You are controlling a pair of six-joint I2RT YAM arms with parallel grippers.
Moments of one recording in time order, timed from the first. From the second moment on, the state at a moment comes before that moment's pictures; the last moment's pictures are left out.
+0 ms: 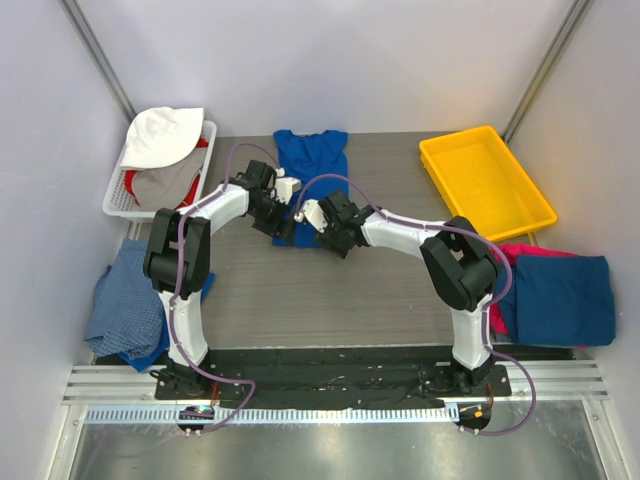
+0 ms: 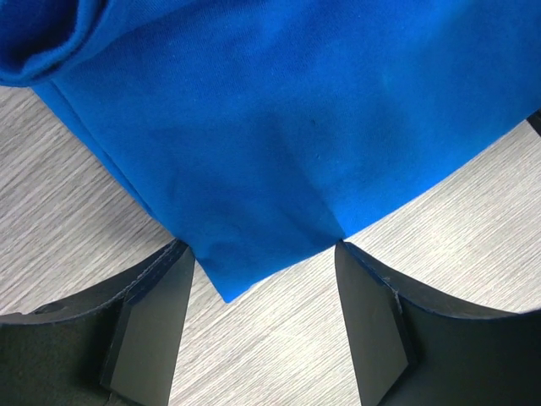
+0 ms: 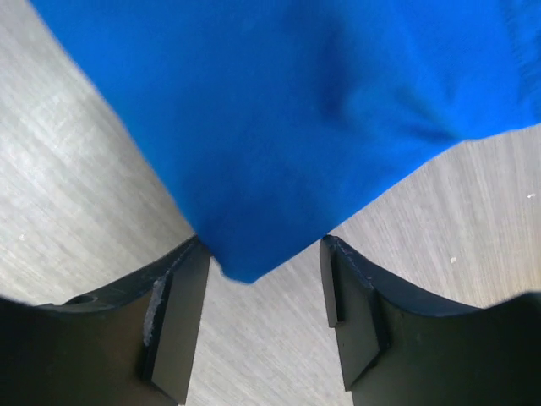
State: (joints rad) left arm -0.31 2.00 1.44 -0.62 0.37 0.16; right arm 0.70 1.97 1.33 -0.36 0.12 -0.46
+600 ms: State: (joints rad) left arm -0.31 2.02 1.44 -0.61 0.39 0.17; right arm 0.70 2.00 1.35 -0.35 0.11 -0.46
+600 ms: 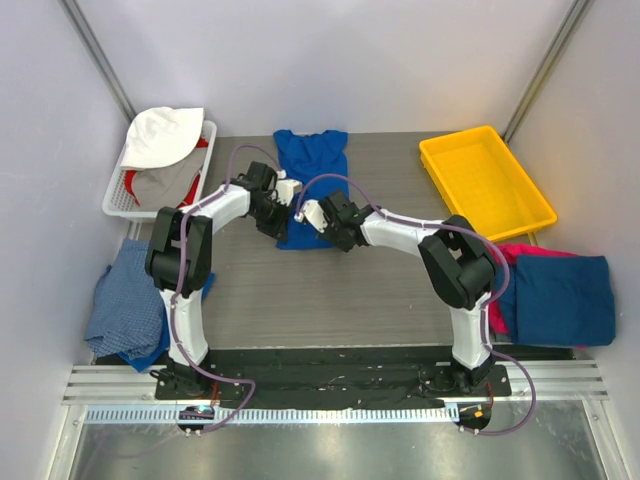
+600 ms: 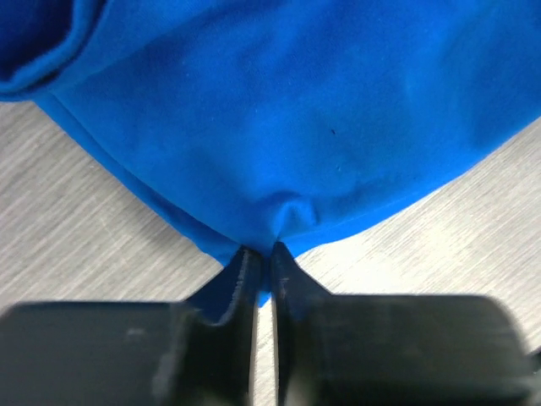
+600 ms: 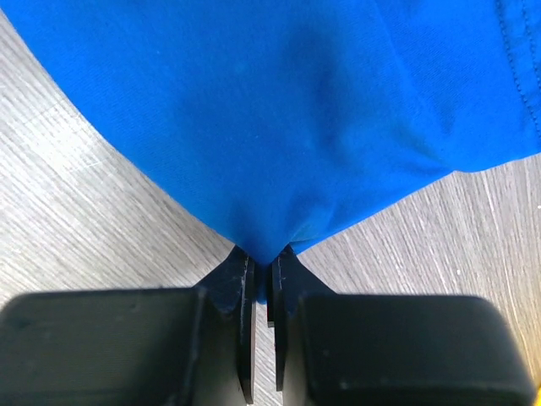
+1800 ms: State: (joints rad) left arm -0.45 1.51 1.02 -0.69 0.48 0.21; right arm 0.96 1.55 1.10 -0.61 0.02 -0.35
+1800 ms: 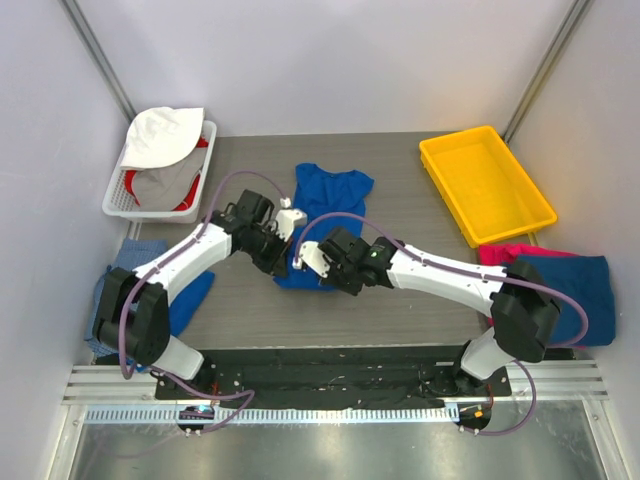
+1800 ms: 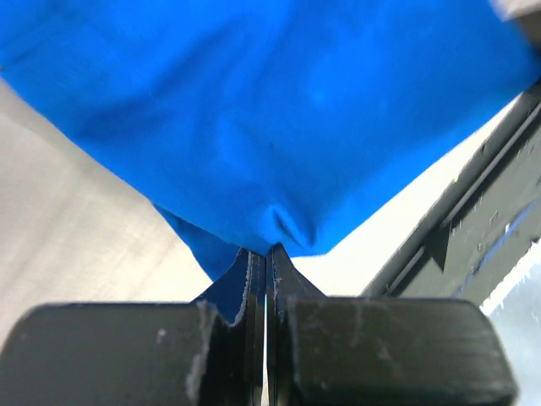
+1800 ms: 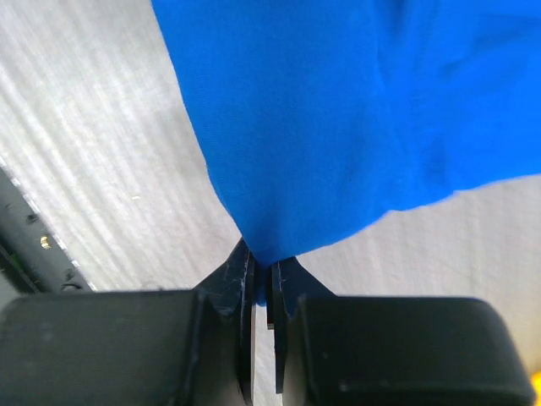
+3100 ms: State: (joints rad) left arm -0.32 2.15 1.91 -0.61 0.39 0.15; right arm 0.58 1.86 1.54 -0.55 0.12 -0.58
